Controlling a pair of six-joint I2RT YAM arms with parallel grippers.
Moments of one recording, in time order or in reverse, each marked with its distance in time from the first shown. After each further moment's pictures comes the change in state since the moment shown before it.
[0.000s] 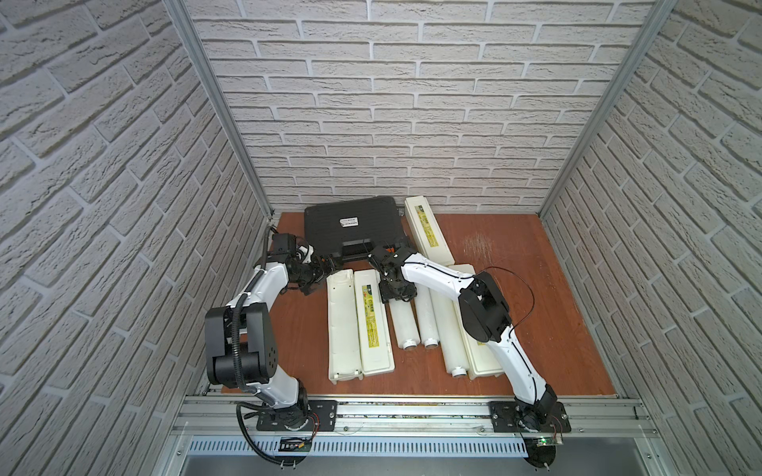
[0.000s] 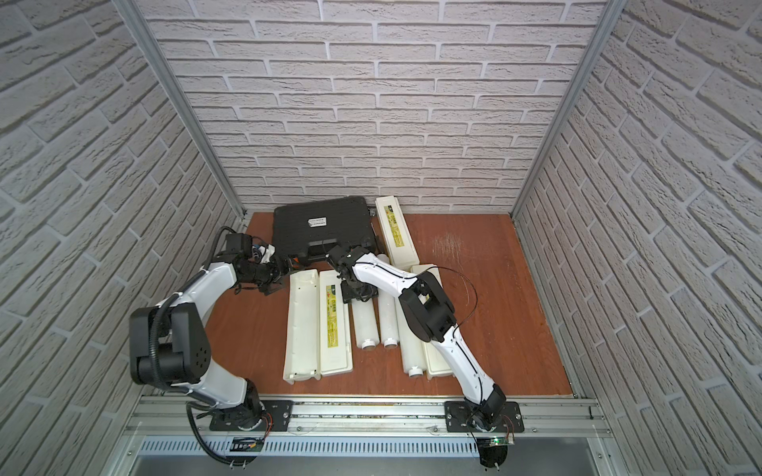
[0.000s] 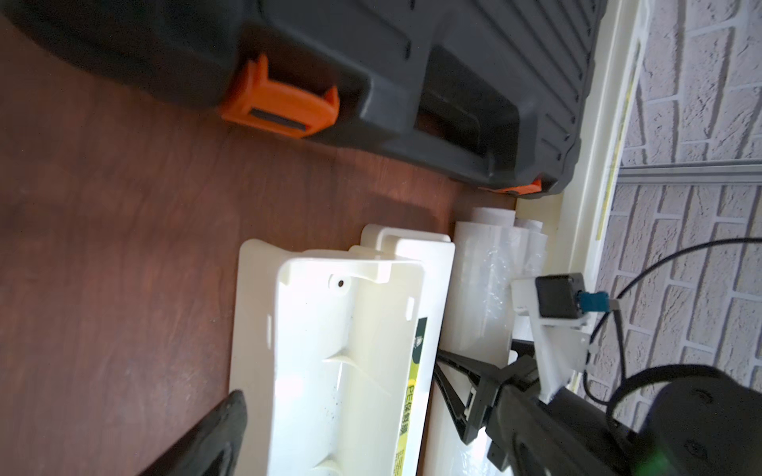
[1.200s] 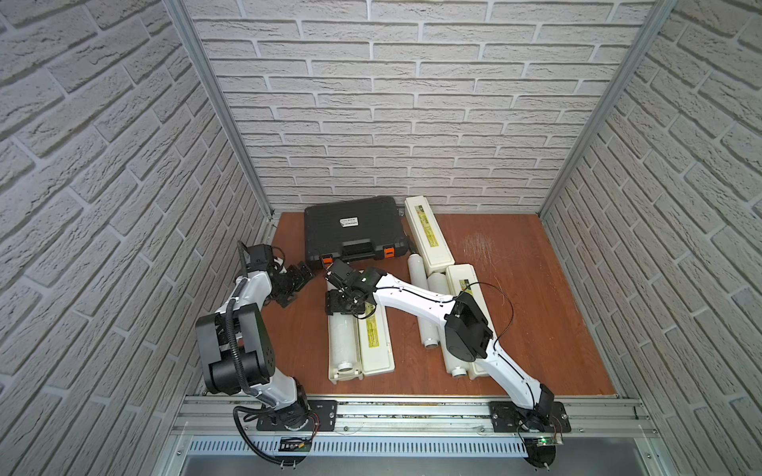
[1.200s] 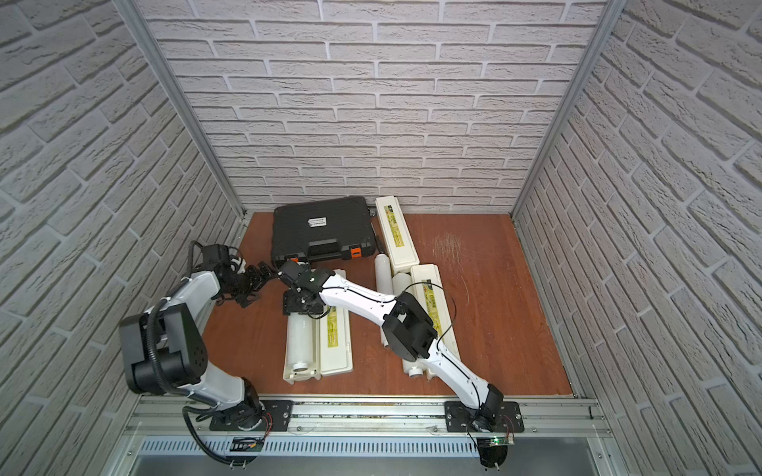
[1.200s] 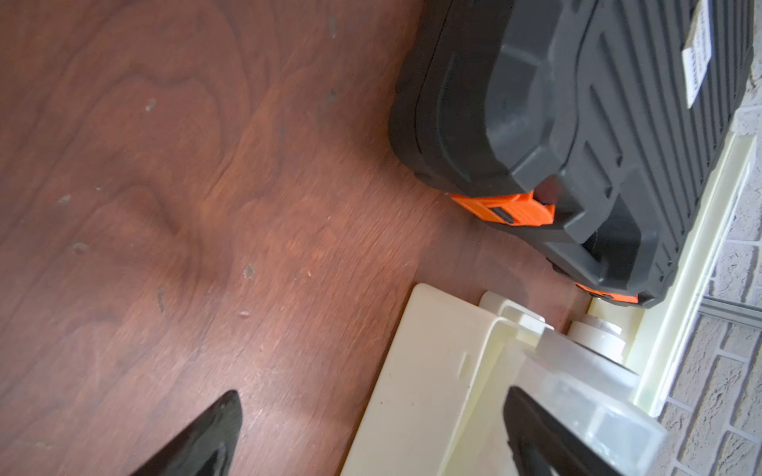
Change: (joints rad) left arm 0.166 -0.013 -0.089 0.031 -0.148 -0.061; right arm 0.236 0.109 0.247 0.267 -0.209 0.318
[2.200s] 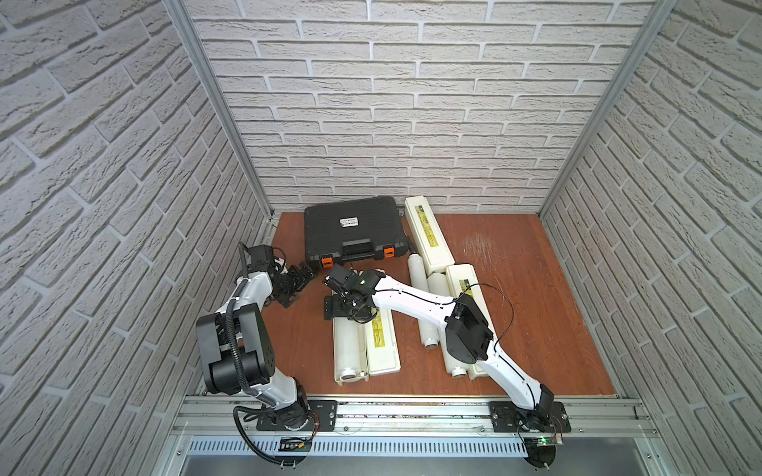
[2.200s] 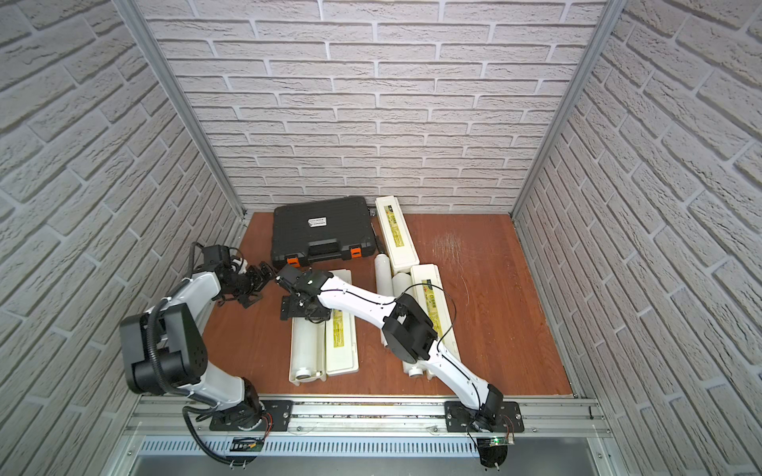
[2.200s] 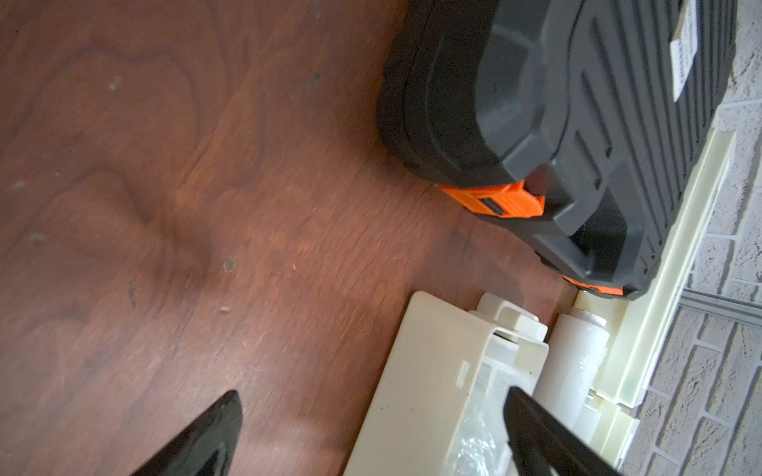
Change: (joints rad) left arm -0.013 0.002 -0.011 0.014 0.041 -0.011; right arm 0.018 -0.008 0.011 -0.098 0.006 0.049
